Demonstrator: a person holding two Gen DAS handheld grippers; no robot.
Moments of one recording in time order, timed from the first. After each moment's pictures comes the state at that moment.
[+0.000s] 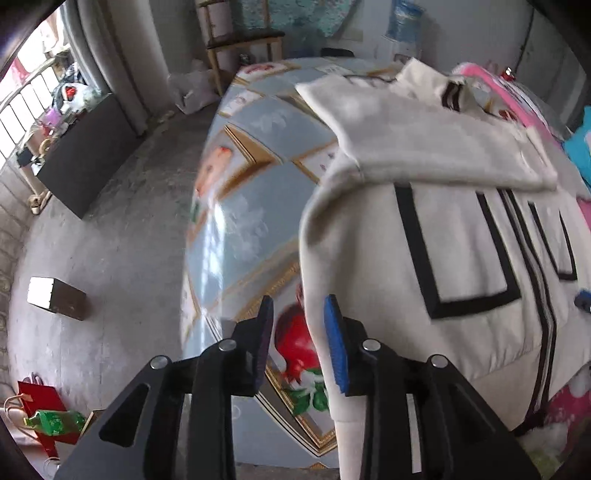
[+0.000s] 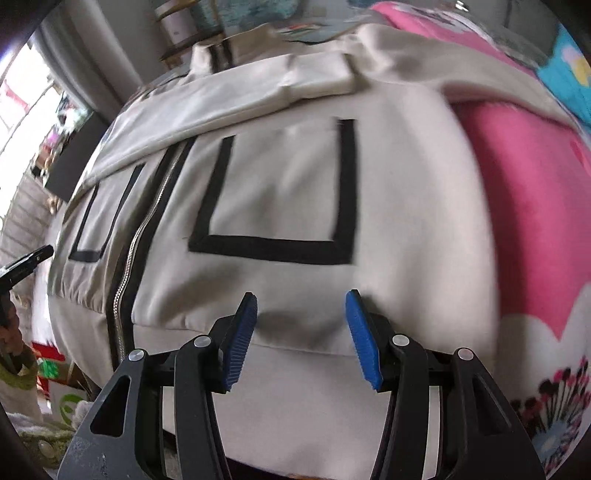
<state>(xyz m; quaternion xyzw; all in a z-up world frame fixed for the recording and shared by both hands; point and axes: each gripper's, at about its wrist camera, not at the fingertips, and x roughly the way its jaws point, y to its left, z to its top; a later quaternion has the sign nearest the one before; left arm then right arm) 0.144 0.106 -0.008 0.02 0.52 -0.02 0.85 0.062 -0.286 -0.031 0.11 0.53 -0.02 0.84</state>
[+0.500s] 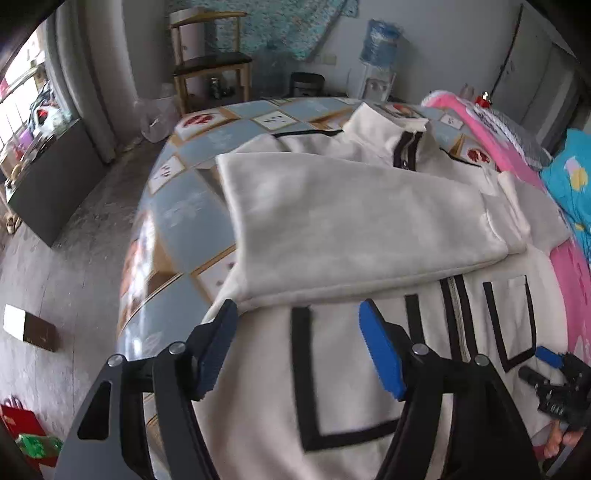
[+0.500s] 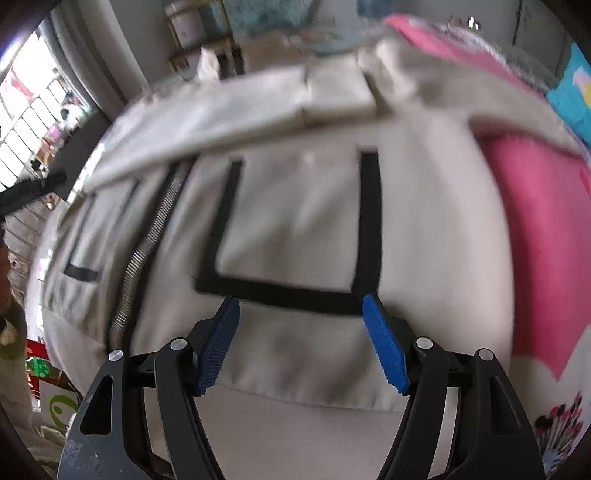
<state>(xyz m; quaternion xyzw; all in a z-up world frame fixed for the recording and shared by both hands) 0.223 0.022 0.020 0.00 0.50 -0.07 0.87 0.088 -0.272 -0.035 0.08 0.52 -0.01 0.85</state>
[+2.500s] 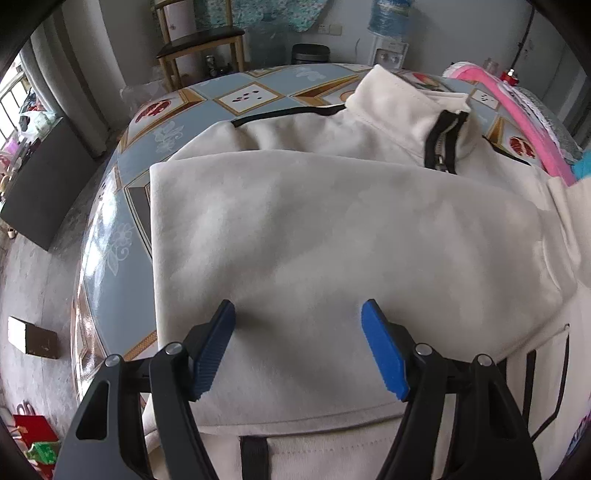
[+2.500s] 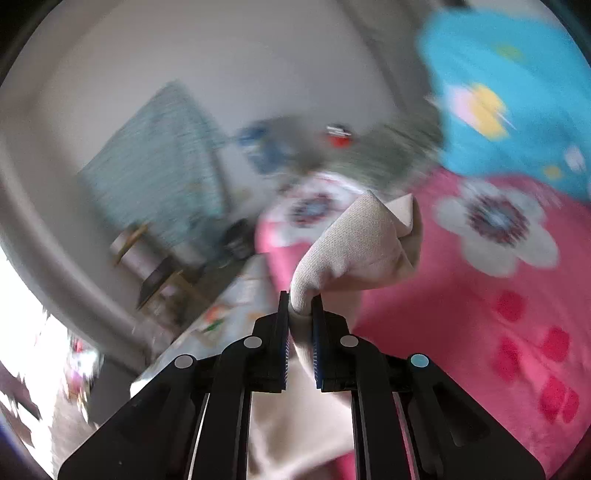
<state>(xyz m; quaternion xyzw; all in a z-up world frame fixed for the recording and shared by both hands) 0.324 -0.020 -0.032 0.02 0.54 -0.05 0.84 0.174 -0.565 0.164 0.30 0.23 -0.11 0.92</state>
